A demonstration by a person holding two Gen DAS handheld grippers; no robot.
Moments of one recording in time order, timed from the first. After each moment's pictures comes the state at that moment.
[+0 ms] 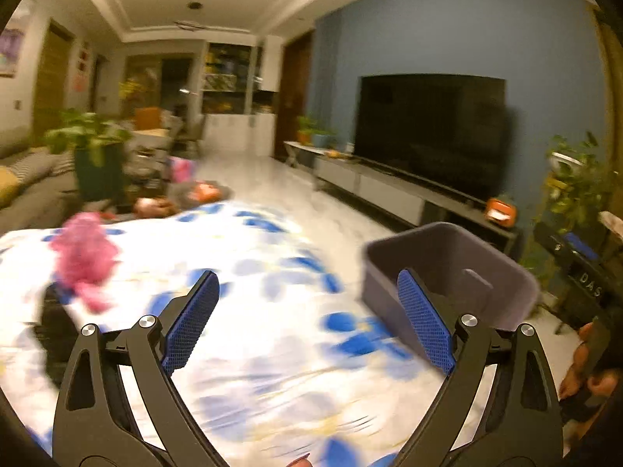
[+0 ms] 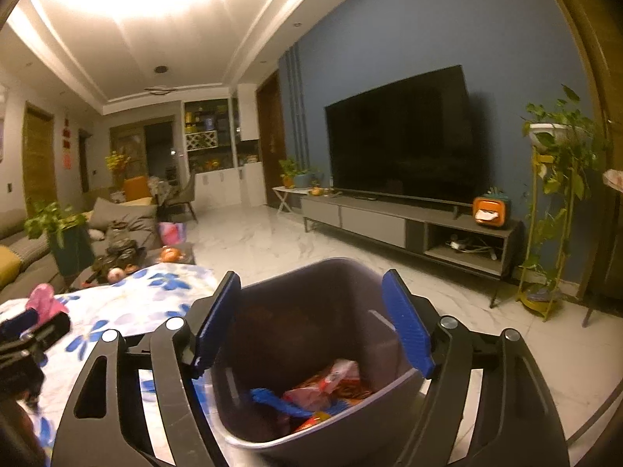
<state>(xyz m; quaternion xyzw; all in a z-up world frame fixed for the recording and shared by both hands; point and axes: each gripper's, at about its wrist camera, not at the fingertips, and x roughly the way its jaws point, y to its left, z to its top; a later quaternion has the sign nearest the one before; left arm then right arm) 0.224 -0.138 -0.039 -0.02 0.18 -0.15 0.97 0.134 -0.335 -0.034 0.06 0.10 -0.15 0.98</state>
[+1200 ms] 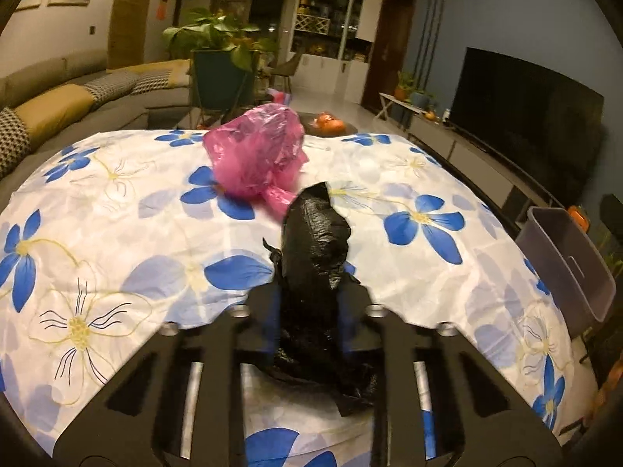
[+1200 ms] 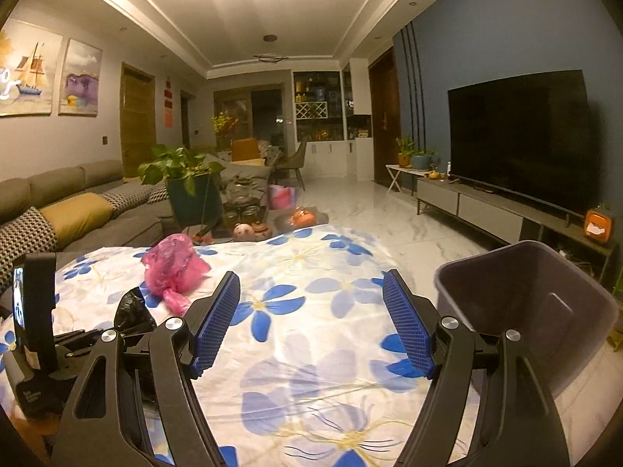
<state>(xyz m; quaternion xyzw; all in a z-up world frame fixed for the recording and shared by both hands) 0.250 0.034 -0.091 -0.08 0.30 -0.02 0.95 0.179 -0.140 -0.045 0.02 0.15 0.05 0.99</state>
